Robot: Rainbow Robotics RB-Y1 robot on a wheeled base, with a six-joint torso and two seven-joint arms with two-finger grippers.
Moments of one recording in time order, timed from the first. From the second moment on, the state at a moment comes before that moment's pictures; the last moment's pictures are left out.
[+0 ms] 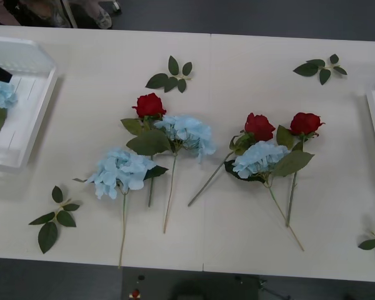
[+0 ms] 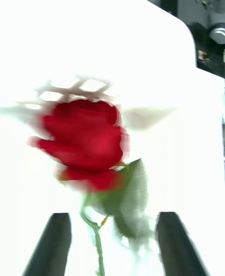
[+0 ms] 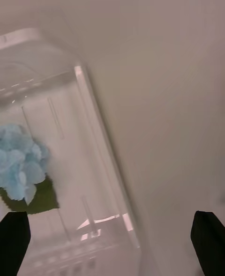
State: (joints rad) right arm -0.82 -1.03 0.66 -0.67 -0.65 0.57 1.41; left arm -0.82 1.17 -0.29 -1.22 1.31 1.29 -1.94
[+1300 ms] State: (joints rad) right arm -0.39 -0.89 0.41 -1.55 -0.82 1.01 1.04; left arm -0.05 0.69 -0.31 -2.16 0.77 1.31 -0.76
